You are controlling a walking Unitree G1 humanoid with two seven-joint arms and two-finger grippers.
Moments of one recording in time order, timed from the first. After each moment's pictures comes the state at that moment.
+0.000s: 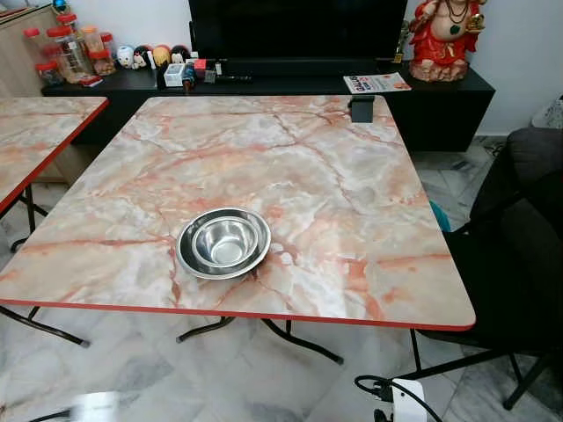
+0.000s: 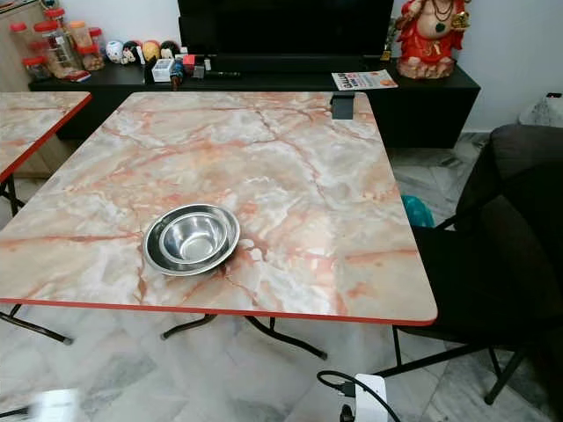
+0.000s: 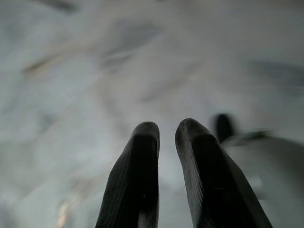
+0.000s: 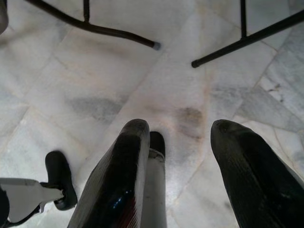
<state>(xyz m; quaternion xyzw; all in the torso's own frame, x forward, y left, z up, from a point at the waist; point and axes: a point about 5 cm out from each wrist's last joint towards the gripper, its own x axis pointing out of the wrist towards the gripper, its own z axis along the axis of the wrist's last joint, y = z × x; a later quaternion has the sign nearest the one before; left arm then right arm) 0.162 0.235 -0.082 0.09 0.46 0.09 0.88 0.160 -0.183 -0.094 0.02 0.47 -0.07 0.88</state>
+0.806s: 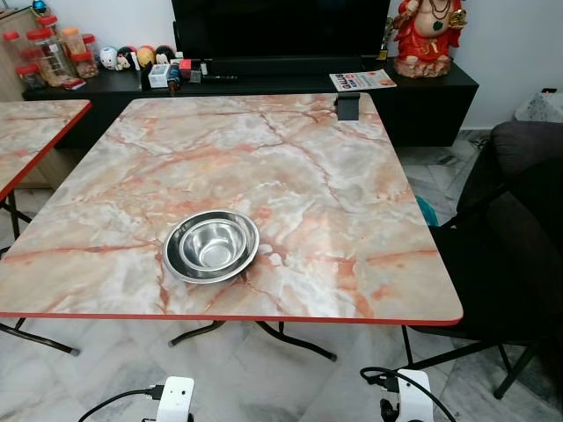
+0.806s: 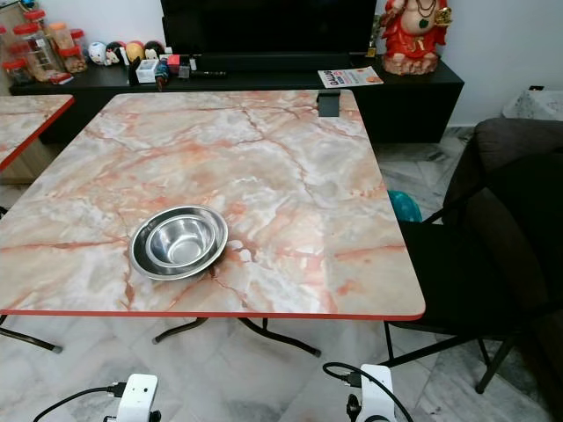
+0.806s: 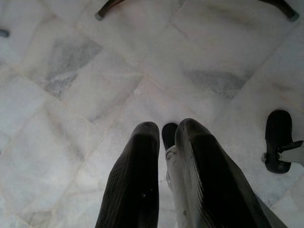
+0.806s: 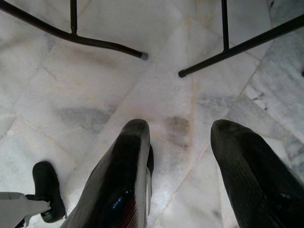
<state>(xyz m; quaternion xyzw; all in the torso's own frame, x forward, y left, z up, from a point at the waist) 0.174 0.187 -0.087 0.05 0.45 0.02 0.89 0.173 -0.198 -0.087 0.00 0.46 -0.07 0.89</state>
